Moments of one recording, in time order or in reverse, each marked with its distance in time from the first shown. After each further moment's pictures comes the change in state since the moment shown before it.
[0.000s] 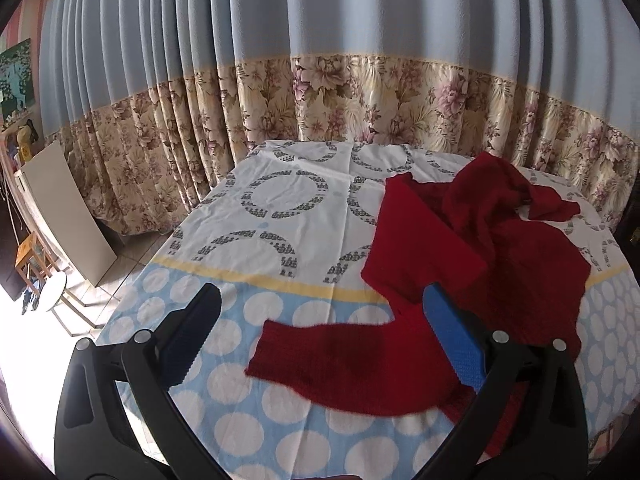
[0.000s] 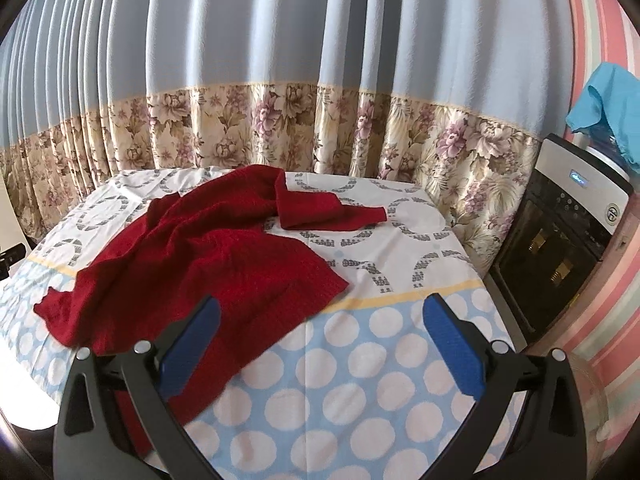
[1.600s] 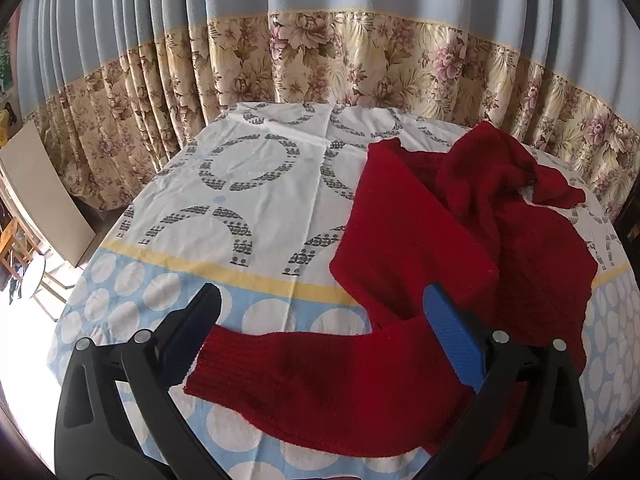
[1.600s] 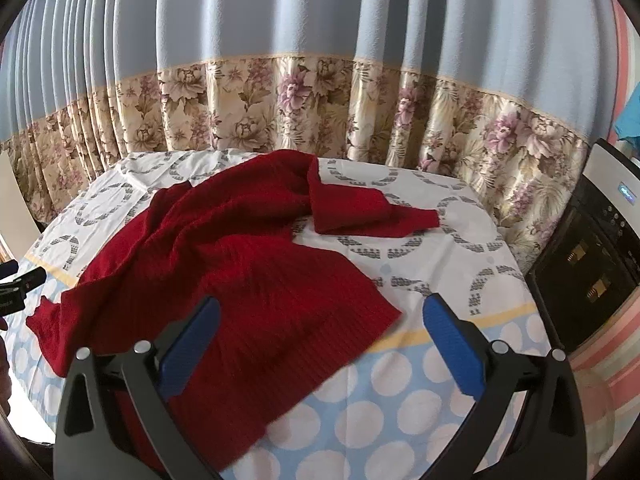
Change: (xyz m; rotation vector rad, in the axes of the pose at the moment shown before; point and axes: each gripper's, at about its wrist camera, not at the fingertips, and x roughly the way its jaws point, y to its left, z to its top) left arm 0.079 -0.029 0.008 -0.002 0.148 -0.058; right arm 0.097 0.044 0.038 -0.047 0.091 0.073
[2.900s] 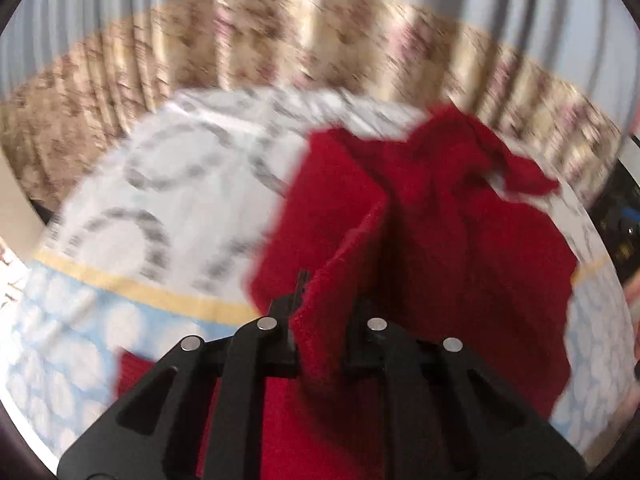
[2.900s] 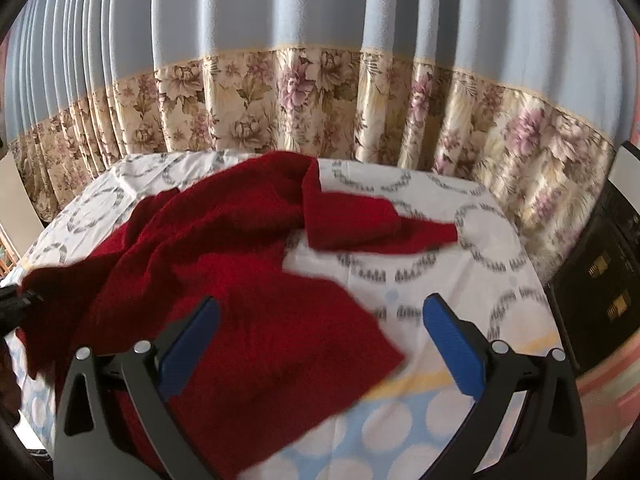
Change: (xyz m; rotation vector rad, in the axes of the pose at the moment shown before) left arm 0.043 -0.028 0.014 0.020 -0.001 -0.118; right arm 0.063 -0.025 0.028 -0.014 0.005 0.061
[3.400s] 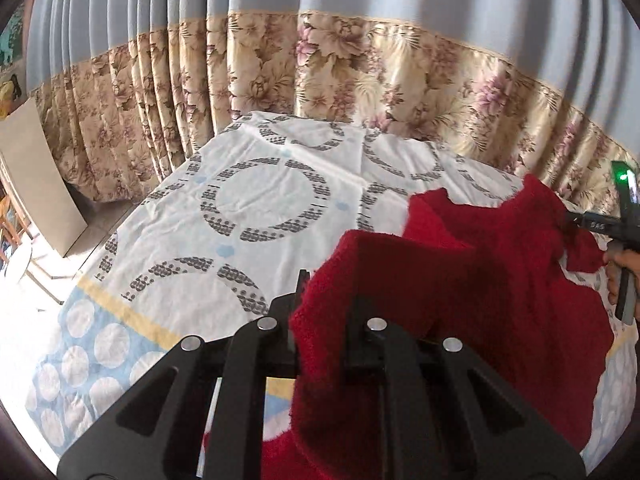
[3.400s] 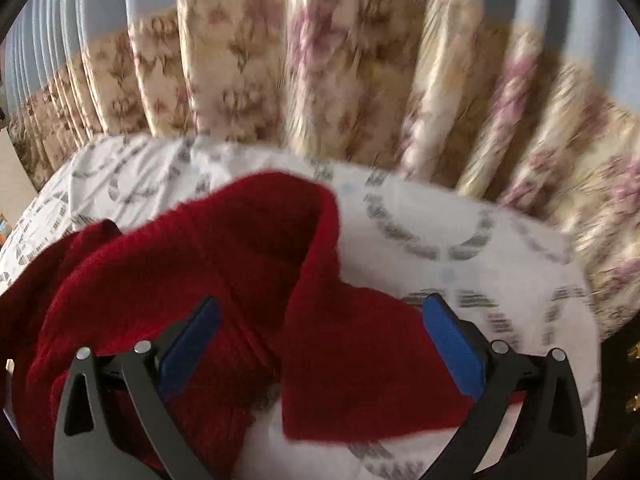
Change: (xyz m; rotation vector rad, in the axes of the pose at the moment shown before) left arm 0.021 0.080 0.050 -0.131 -0.044 0.117; right arm 0.221 0.018 0.110 -0.078 0.178 0.087
